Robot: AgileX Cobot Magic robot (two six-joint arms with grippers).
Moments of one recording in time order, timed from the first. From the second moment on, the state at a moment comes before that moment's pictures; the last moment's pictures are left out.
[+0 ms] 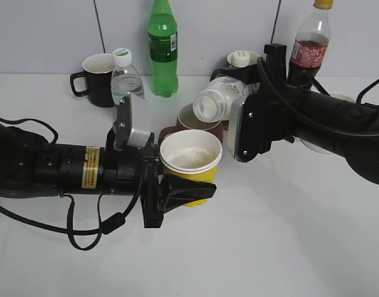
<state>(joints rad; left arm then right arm) -0.50 1.98 -0.76 1.10 -1.07 -0.46 0.45 1.79 -0.70 -0.33 -0.85 -1.17</state>
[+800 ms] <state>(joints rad) -0.50 1.98 -0.76 1.10 -1.07 -0.46 0.45 1.79 -0.70 -0.33 -0.89 -1.29</state>
